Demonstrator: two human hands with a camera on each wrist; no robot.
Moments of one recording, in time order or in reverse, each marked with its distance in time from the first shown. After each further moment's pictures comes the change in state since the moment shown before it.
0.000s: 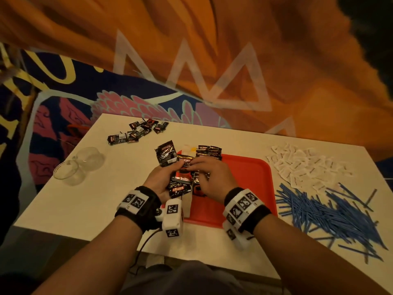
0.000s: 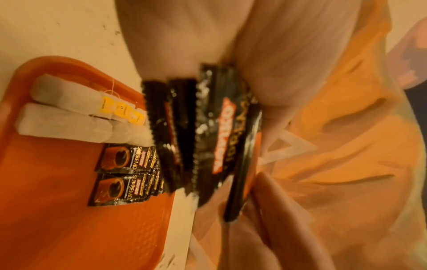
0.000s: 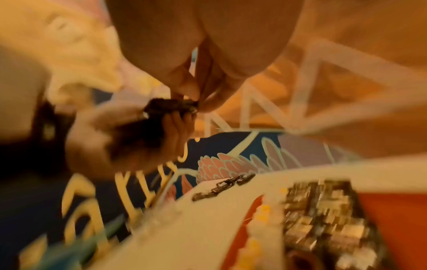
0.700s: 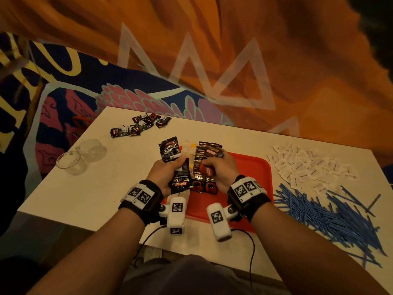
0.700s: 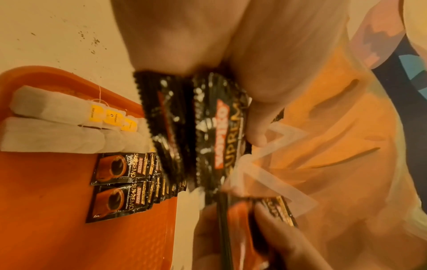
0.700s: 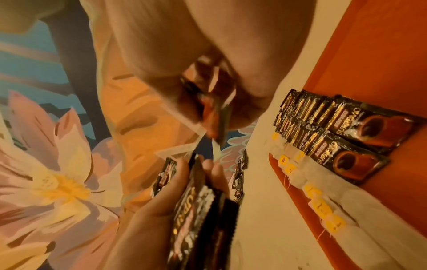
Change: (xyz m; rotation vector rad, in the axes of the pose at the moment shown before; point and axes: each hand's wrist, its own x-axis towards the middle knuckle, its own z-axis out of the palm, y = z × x) left_hand 0.003 -0.012 0.012 0.103 0.136 0.079; right_hand 0.015 0.016 -0.011 0.923 0.075 0.851
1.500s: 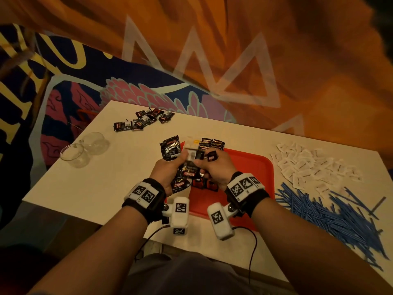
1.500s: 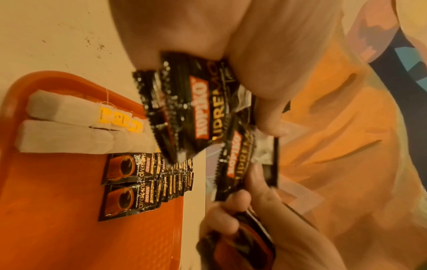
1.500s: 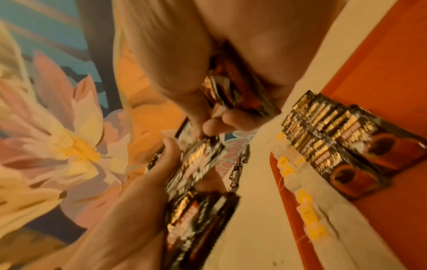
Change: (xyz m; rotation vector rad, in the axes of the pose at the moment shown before) left_hand -0.005 -0.008 0.003 0.054 0.077 0.026; right_hand -0.009 -0.003 0.003 -0.356 -0.083 -0.067
